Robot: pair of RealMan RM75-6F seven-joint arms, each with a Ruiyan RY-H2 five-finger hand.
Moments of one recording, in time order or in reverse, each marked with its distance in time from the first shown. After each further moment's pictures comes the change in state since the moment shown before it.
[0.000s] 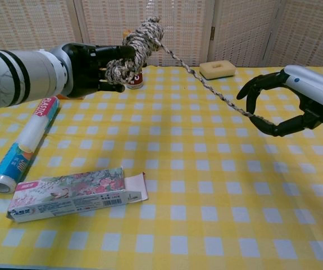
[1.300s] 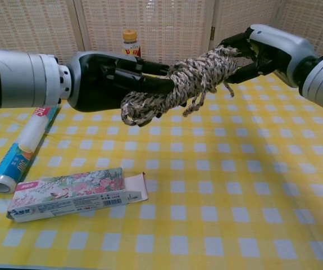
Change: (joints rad) left arm -0.011 0.198 0.067 0.020 0.510 -0.573 -0.271; right arm 0.149 -0.015 0.248 -0.072 0.265 -0.213 0.122
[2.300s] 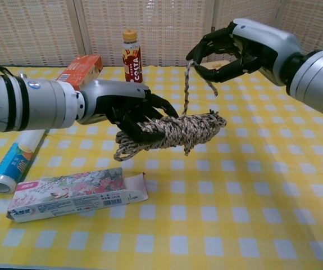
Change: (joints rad) left arm -0.270 -0.010 0.324 0.036 -0.204 0.347 0.545; right arm 0.025 -0.011 -0.023 -0.077 -0.020 0.023 -0.042
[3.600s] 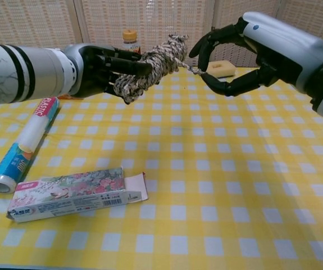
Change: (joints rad) left arm 0.098 -0.065 -0.223 -0.083 -0.334 0.259 -0.194; right arm -0.073 0.007 -0.137 -0.052 -0.226 0.184 -0.160
